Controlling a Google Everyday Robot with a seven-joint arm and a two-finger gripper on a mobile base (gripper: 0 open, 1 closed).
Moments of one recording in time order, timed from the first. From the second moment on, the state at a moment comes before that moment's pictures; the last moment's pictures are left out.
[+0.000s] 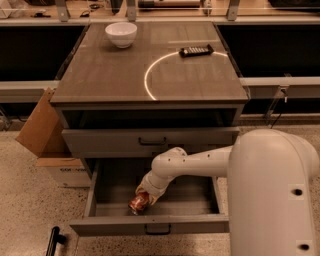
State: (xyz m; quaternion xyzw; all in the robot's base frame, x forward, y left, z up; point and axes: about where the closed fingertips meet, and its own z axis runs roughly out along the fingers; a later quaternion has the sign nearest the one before) arm 0.548 0.057 0.388 -0.93 0.30 0.06 0.19
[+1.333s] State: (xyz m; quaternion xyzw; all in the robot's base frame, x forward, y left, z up) arm 0.545 -0.001 0.468 -0.90 0.36 -0.01 0.24
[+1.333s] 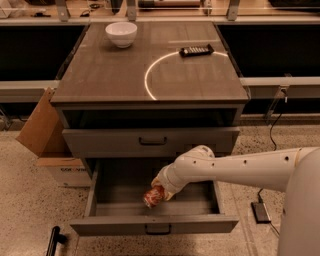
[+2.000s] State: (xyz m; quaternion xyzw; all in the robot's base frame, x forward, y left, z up) arm 0.538 -0.046 0.537 -0.88 0.37 -0.06 0.31
